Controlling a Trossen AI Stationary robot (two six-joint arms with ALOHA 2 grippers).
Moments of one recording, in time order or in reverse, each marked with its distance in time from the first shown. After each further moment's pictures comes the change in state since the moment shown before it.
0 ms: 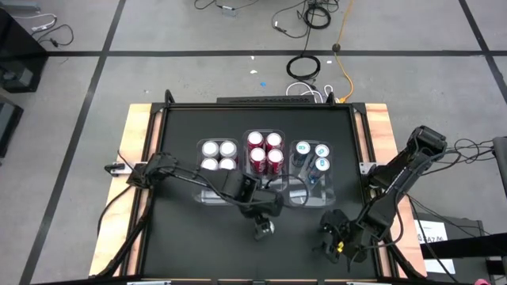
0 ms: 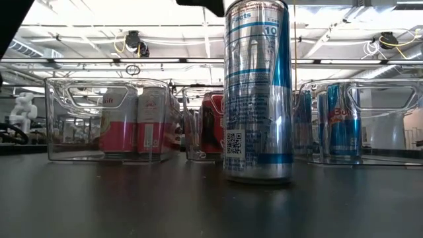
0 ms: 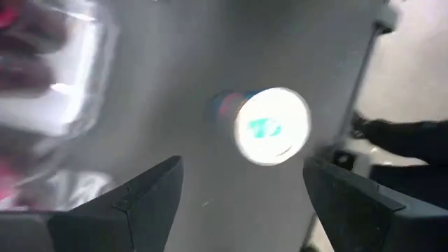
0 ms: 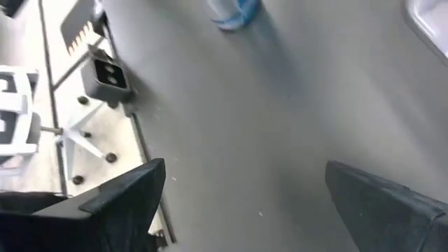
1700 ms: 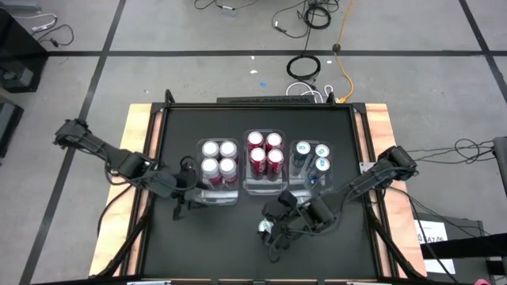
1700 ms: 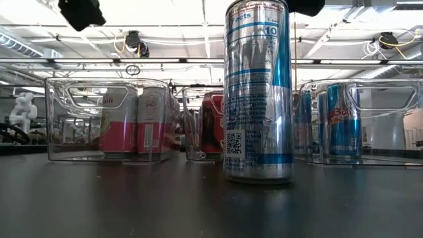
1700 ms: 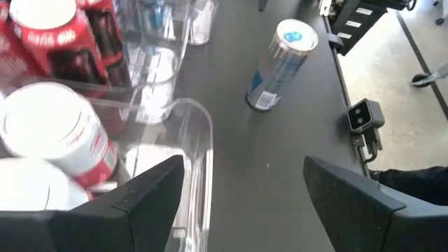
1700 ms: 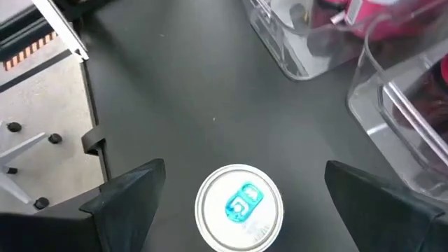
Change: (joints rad) left arm -0.176 -1.205 -1.445 0.751 -0.313 0.149; right arm -0.418 0.421 0.747 -0.294 -0.052 -0.521
